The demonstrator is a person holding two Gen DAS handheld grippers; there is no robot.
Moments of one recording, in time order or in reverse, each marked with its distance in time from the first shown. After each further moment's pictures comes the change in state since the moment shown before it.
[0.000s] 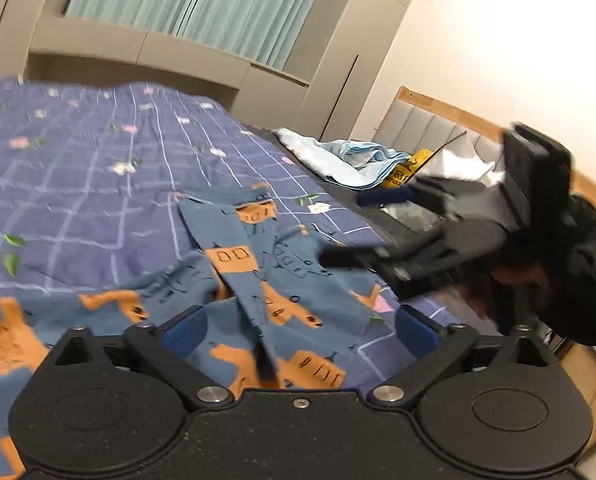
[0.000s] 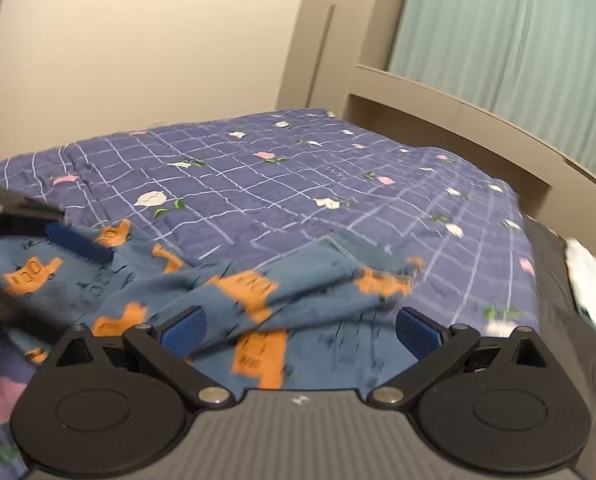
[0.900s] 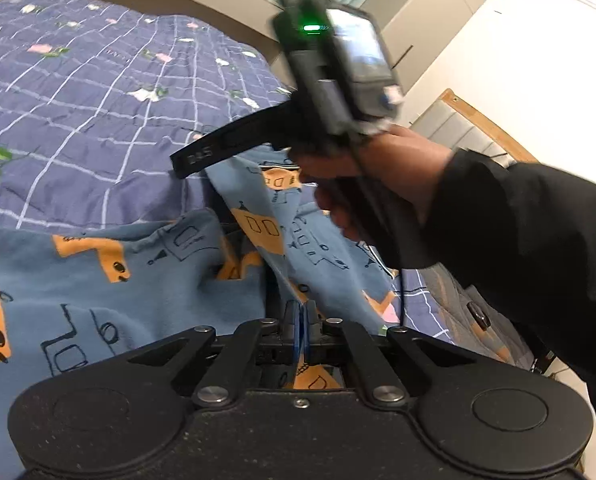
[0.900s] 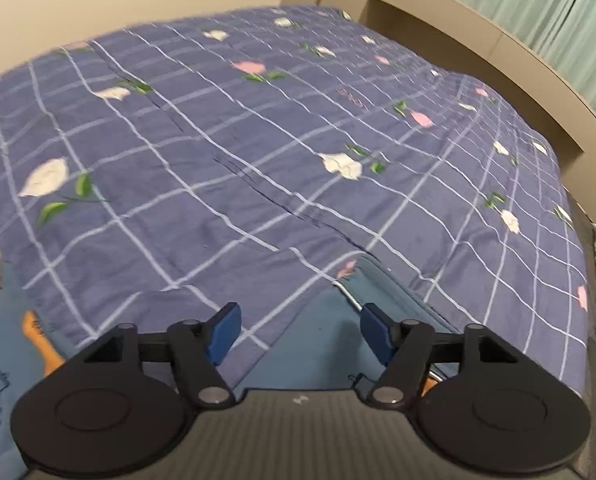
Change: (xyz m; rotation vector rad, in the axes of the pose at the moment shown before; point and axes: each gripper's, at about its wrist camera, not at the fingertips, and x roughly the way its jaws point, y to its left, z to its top) left arm 0.037 0.023 0.004 -0.212 0.086 0.016; right arm 0.197 0.007 0.077 -0.039 0.360 -0.069
